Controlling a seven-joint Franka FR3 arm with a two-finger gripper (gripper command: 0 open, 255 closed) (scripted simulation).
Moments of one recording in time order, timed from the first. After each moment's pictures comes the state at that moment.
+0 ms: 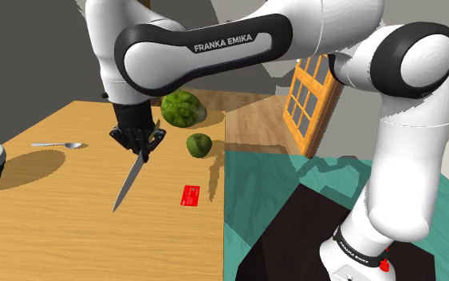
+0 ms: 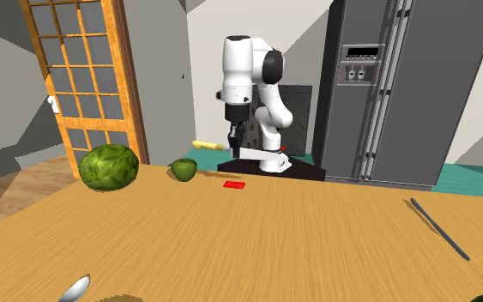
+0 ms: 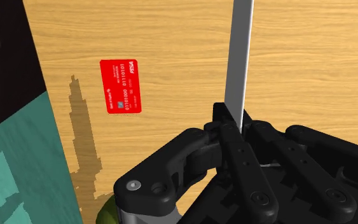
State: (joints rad) arm 0.04 0.31 0.64 -1.56 -0.21 1.80 1.58
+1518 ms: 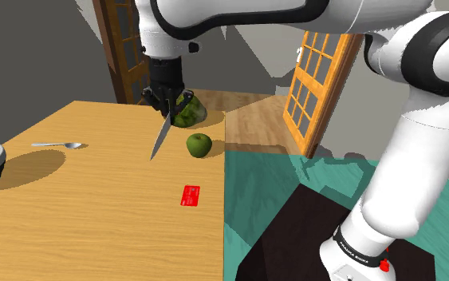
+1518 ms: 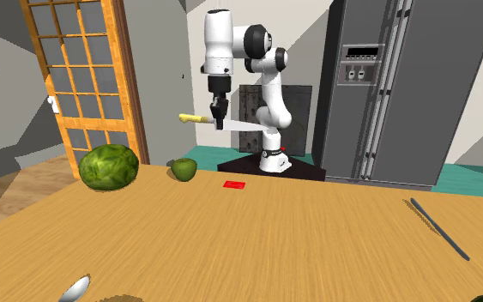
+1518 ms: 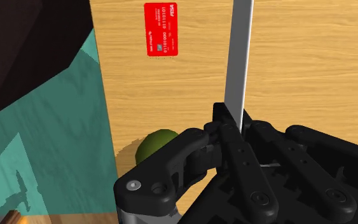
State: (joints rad) arm -0.10 0.13 0.60 -1.57 -0.09 1.68 1.38
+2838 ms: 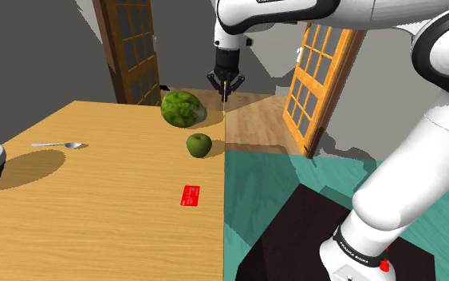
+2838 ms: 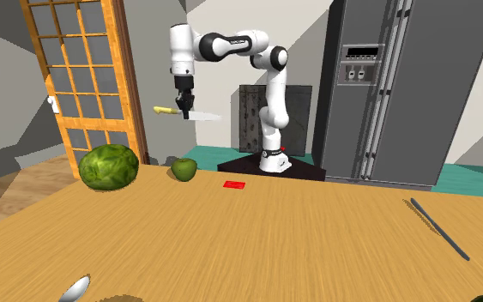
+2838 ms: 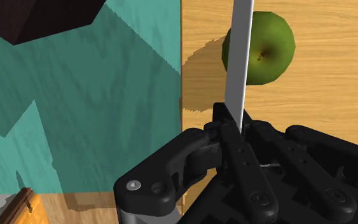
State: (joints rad) arm -0.35 -0.05 0.37 -1.77 0.00 1.74 0.90
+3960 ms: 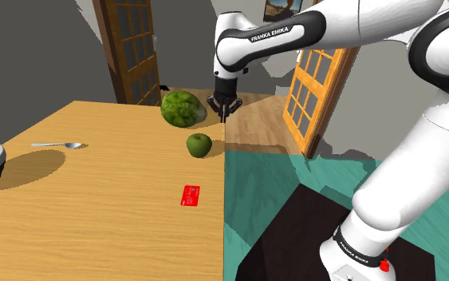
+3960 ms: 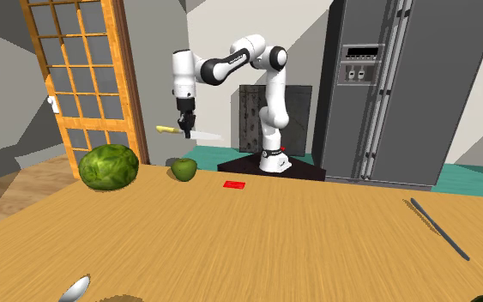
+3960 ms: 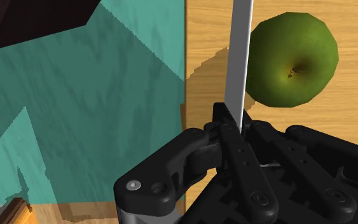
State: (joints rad) arm -0.35 -0.03 0.37 -1.98 -0.01 1.96 0.90
